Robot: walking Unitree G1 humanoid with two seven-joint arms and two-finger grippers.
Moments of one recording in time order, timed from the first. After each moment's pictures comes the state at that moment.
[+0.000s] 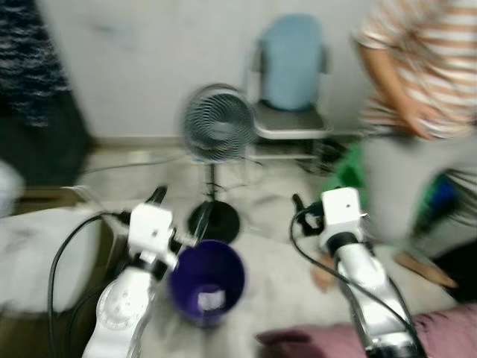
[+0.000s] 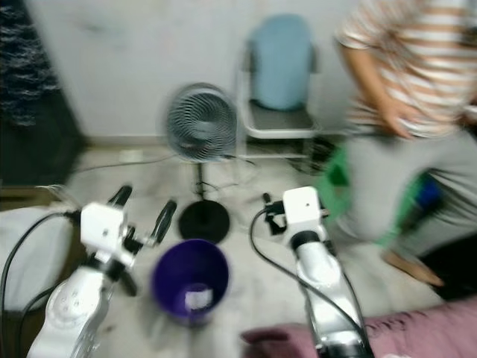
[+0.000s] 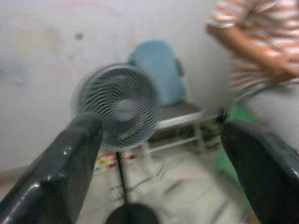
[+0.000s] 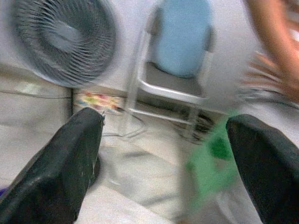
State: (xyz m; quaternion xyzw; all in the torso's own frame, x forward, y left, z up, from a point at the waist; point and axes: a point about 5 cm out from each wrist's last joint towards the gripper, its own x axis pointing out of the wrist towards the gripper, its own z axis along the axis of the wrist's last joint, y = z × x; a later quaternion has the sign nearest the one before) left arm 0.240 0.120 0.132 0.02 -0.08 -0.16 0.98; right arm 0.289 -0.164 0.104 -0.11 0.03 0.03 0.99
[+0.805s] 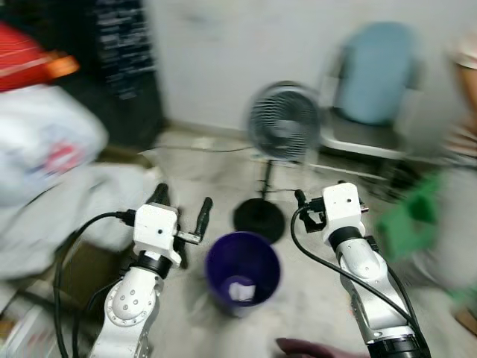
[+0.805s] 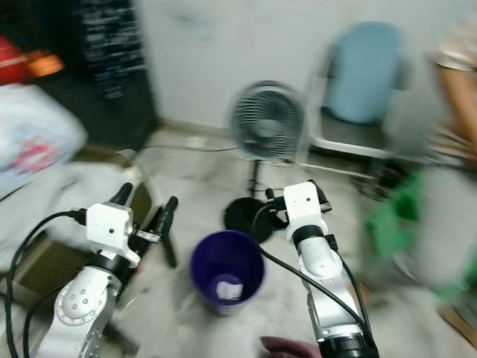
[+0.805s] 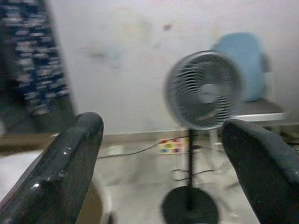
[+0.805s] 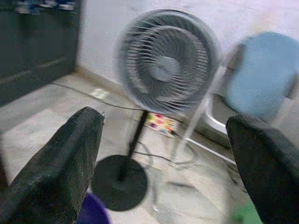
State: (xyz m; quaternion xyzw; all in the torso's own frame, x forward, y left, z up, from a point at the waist) left arm 0.242 0.131 0.128 0.04 -0.08 -0.12 0.99; right arm 0.298 -0.152 0.112 -0.13 0.01 0.05 0.99
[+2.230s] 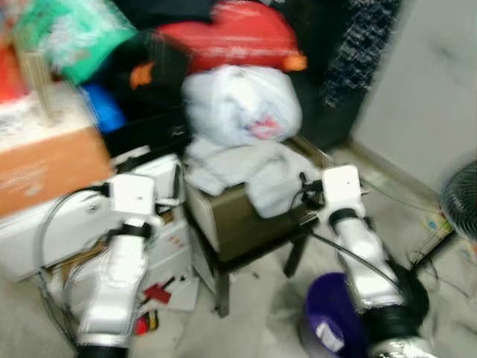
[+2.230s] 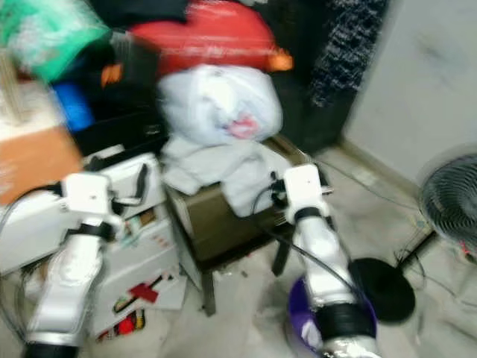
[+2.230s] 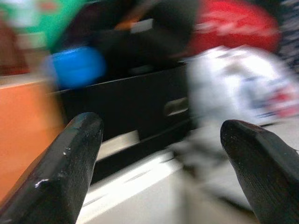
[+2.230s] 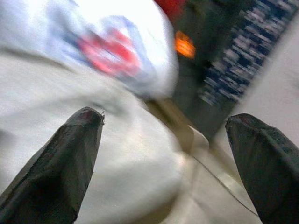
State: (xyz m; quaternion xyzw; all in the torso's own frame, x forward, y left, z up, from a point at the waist) left arm 0.283 0.170 0.140 0.07 -0.12 -0.01 0.99; right arm 0.332 -0.143 0.124 -0.13 -0.03 0.04 0.99
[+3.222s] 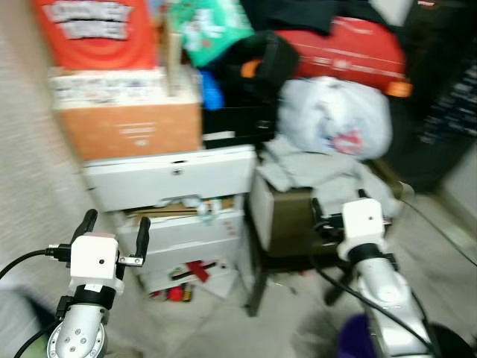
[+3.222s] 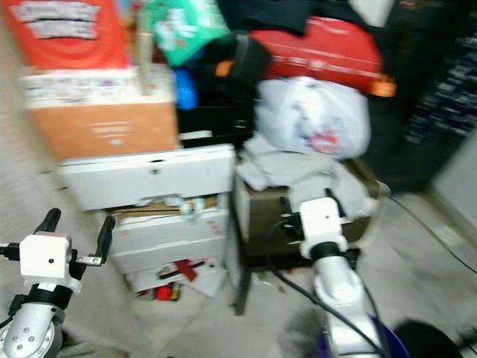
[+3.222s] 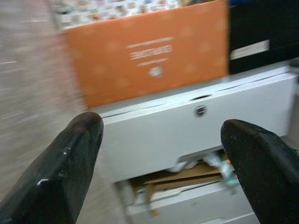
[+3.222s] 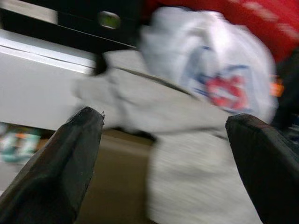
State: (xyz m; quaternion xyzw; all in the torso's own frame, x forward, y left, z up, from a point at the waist) left arm 0.203 0.197 0.112 0.11 -0.05 0.02 0.99; right arm 0.271 -0.172 0.109 -0.14 -0.01 0.03 0.99
